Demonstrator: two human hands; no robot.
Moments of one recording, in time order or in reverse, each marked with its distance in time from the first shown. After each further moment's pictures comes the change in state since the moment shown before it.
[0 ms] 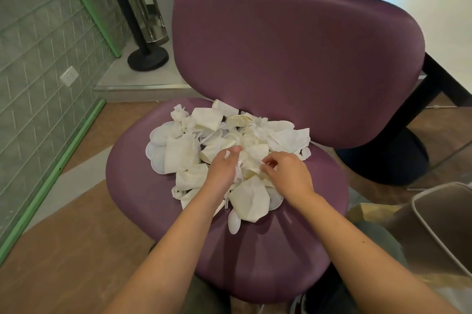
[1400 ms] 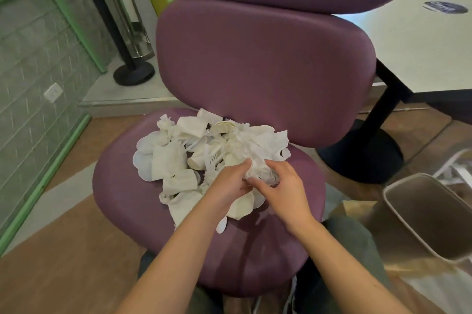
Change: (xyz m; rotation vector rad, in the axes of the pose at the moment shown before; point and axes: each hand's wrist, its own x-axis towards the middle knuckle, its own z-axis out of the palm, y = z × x) left_hand -0.051 0.010 0.030 -0.185 -0.351 -0.050; right_hand -0.072 -0.003 -0.028 0.447 0.192 0.038
